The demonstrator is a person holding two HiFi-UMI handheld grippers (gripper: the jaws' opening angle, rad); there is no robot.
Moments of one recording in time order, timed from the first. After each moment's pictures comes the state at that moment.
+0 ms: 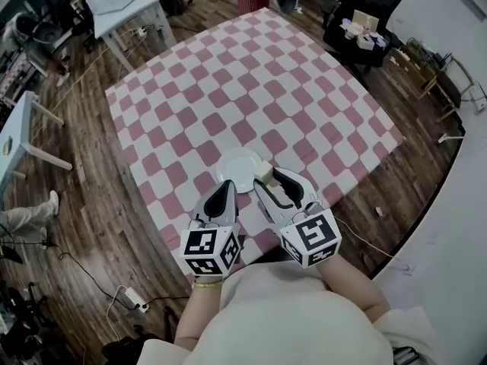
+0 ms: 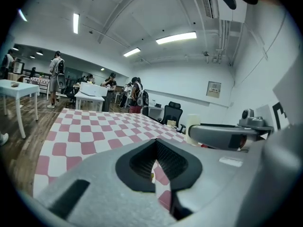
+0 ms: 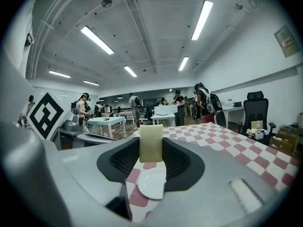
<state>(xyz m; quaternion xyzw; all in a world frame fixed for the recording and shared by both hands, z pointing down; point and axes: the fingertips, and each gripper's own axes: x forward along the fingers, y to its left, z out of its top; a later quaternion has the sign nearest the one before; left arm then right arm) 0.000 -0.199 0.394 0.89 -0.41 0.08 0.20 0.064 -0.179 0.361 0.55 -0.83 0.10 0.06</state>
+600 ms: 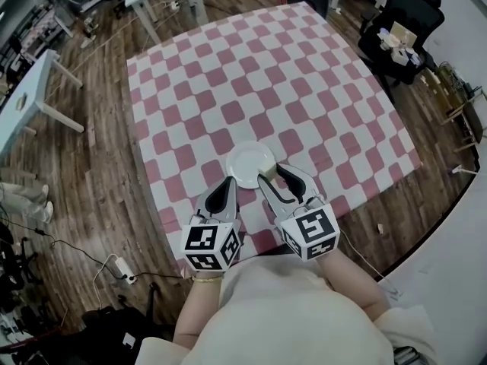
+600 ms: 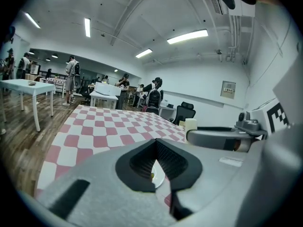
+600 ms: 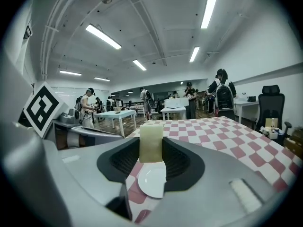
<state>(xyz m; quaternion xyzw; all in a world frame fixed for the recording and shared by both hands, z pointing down) -0.016 -0.212 0.418 0.85 -0.48 0.08 0.21 0.058 -0.208 0.396 0.48 -0.86 0.11 0.10</state>
